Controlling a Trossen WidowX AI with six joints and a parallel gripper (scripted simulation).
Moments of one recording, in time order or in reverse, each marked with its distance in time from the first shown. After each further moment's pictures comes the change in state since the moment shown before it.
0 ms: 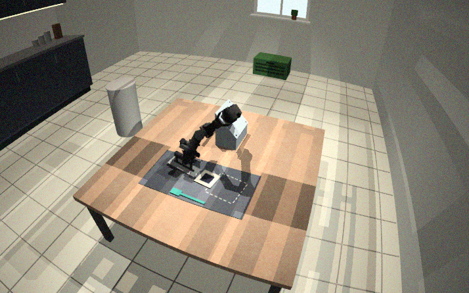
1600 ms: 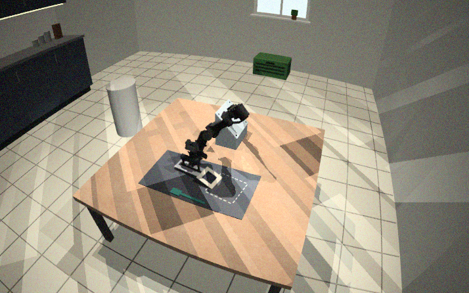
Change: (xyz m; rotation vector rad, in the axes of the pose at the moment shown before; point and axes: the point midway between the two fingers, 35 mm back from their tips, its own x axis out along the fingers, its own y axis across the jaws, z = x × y) arm -0.011 0.018 -0.052 0.060 0.061 -0.001
